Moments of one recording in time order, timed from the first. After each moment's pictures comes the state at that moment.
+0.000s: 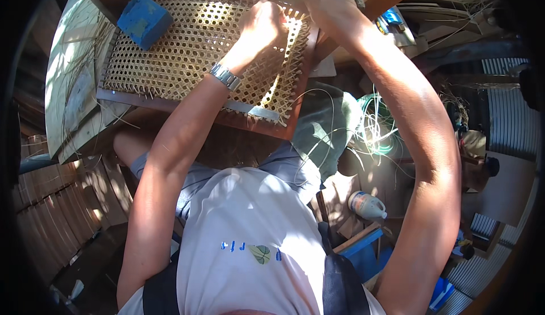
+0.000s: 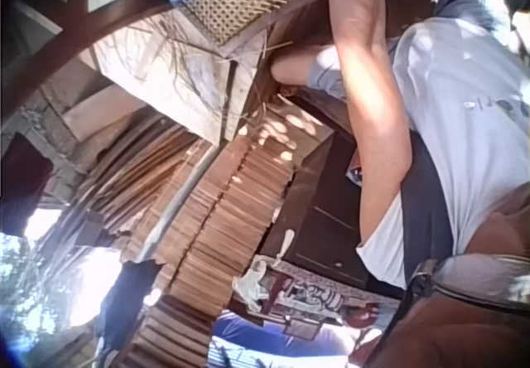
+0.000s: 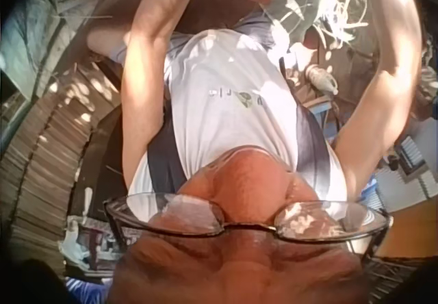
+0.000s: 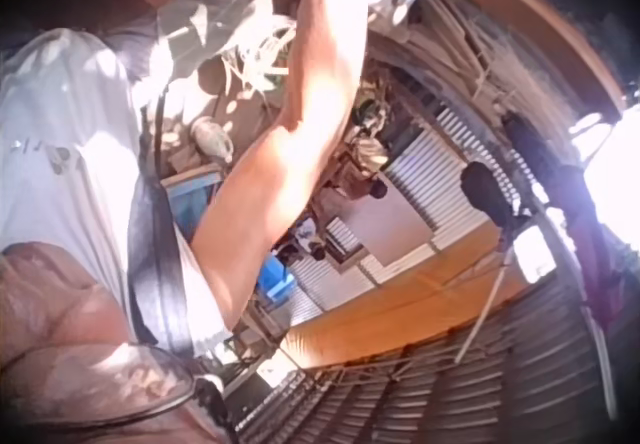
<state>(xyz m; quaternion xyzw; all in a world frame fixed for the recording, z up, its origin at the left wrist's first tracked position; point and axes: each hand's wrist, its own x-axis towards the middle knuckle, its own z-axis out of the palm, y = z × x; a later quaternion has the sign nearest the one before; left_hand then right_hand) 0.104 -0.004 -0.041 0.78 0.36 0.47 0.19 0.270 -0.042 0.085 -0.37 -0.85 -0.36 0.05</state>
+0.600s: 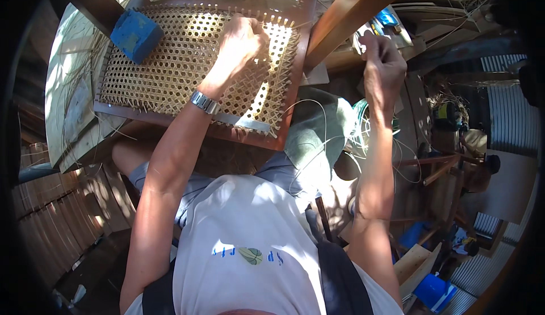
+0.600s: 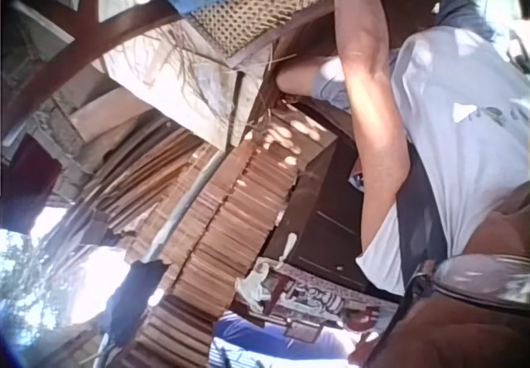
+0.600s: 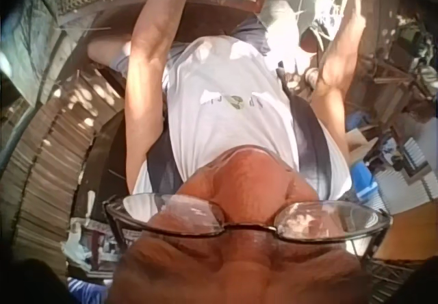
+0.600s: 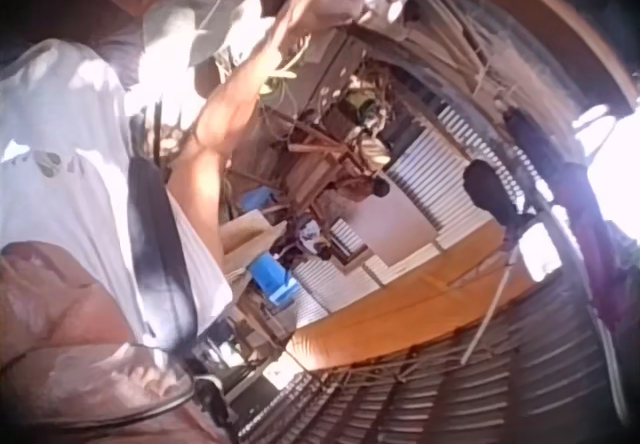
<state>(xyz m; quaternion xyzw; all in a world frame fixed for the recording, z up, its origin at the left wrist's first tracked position) 0.081 -0.016 -0.043 0.81 0.40 0.40 0.17 0.296 -0.163 0.072 -0.71 -0.45 0.06 0.53</state>
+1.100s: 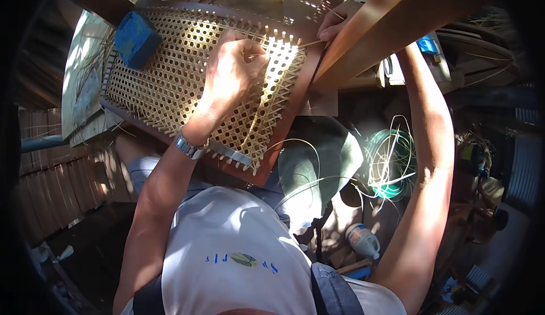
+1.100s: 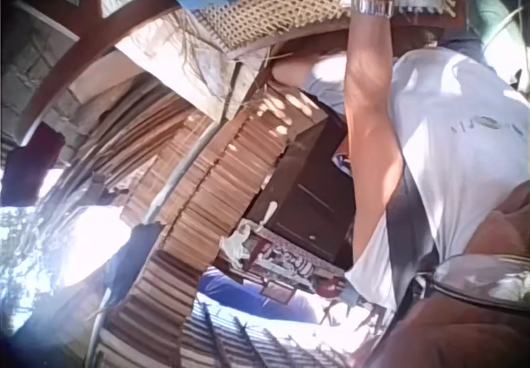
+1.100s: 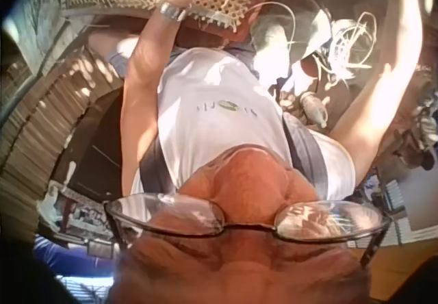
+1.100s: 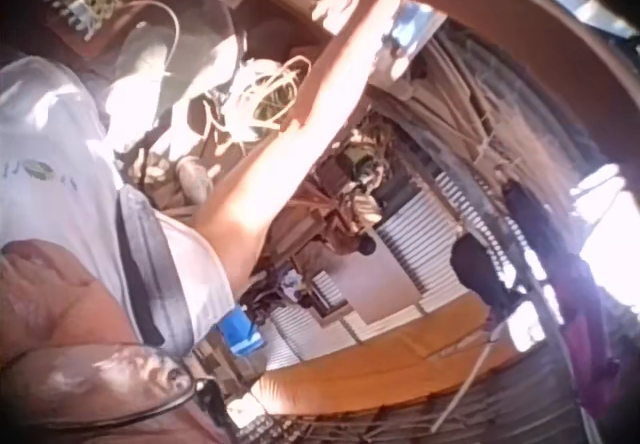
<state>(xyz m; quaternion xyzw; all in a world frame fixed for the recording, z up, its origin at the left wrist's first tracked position) 0.088 -0.049 -0.010 0.74 0.49 0.39 0.25 0.384 0.048 0.050 -0.50 -0.71 0.49 0.05</state>
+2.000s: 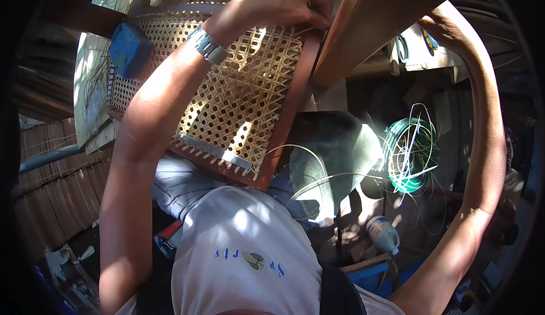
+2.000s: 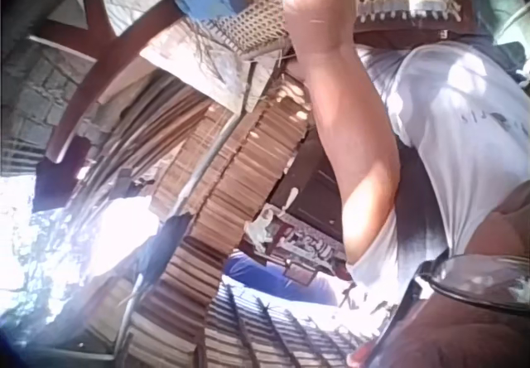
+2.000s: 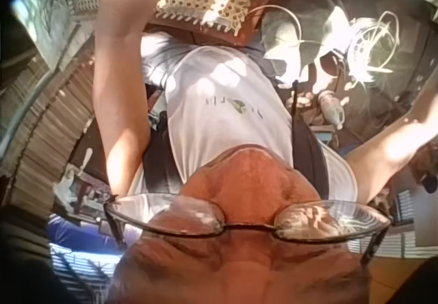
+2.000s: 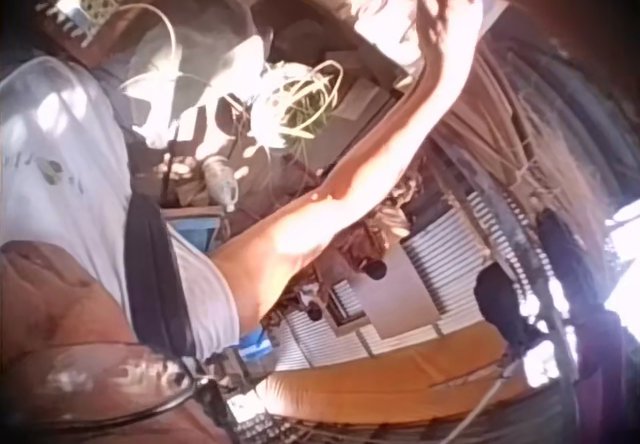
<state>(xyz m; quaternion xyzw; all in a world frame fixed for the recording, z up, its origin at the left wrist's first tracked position) 0.173 0.060 0.049 0.92 0.17 0.09 0.34 0.521 -0.026 0.075 -0.65 -0.75 0.07 0.08</state>
